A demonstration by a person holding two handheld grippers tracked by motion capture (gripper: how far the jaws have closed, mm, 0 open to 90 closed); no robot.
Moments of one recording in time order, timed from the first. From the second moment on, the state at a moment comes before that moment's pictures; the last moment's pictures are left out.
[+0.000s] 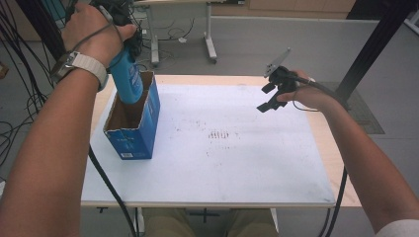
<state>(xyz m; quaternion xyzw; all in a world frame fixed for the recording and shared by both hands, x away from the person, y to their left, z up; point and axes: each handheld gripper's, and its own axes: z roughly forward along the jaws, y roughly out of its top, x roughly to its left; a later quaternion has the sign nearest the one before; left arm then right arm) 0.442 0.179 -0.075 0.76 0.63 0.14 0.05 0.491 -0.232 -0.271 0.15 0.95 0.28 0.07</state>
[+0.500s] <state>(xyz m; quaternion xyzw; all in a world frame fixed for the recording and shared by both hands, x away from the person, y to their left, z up) 0.448 0.190 -0.087 0.75 0.65 0.13 0.05 0.492 -0.237 -0.271 0.16 0.95 0.28 0.07</state>
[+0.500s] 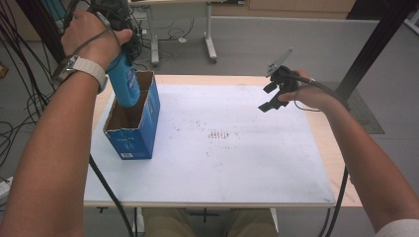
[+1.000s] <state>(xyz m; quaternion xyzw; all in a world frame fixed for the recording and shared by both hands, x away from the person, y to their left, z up) 0.448 0.199 -0.097 0.74 0.65 0.14 0.05 0.492 -0.233 -0.273 0.16 0.95 0.28 0.07</state>
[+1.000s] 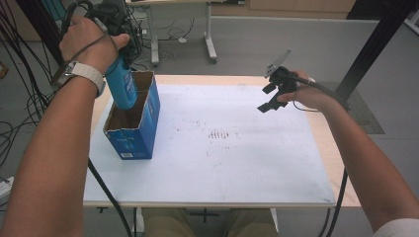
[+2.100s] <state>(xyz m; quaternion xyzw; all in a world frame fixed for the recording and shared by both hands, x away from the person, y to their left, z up) 0.450 0.209 -0.135 0.74 0.66 0.12 0.05 0.492 -0.237 -0.278 0.17 0.94 0.28 0.06</state>
